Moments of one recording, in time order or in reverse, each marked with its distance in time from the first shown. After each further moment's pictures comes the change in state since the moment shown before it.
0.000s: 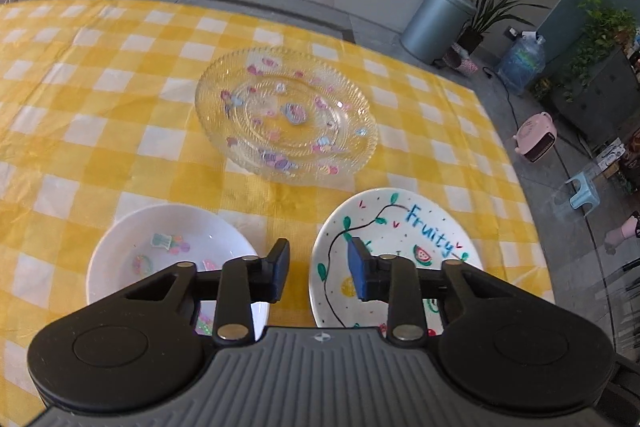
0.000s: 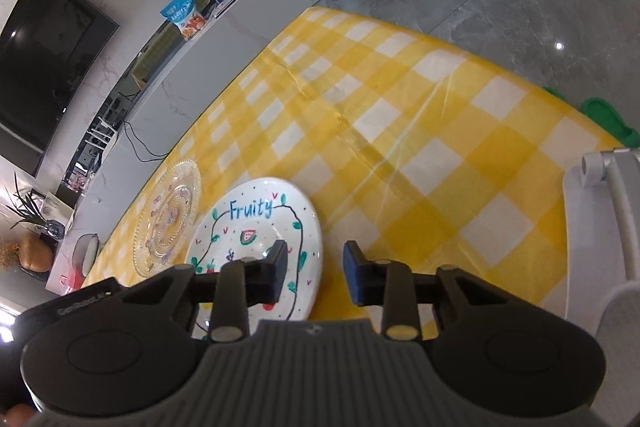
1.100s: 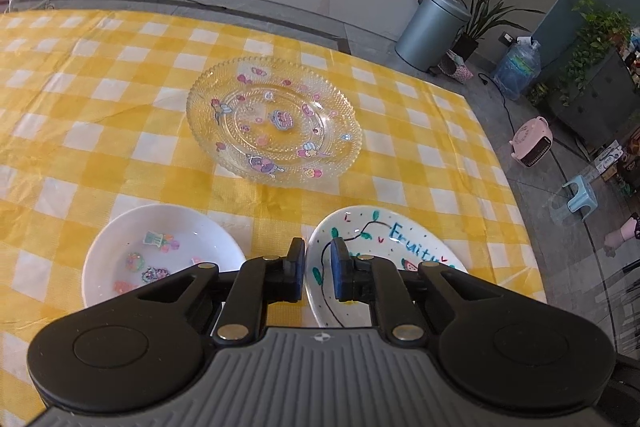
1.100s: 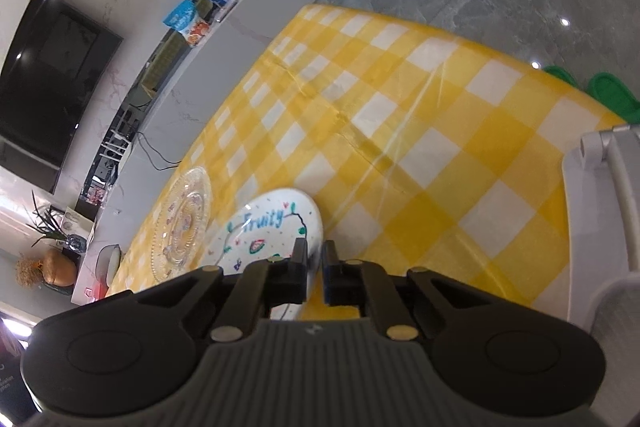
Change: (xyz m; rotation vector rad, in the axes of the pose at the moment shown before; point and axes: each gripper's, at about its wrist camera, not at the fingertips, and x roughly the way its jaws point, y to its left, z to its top) left arm -0.014 -0.011 -0.003 0.017 -0.040 -0.001; right arm -0.004 -0.010 0.003 0.065 0.010 0.061
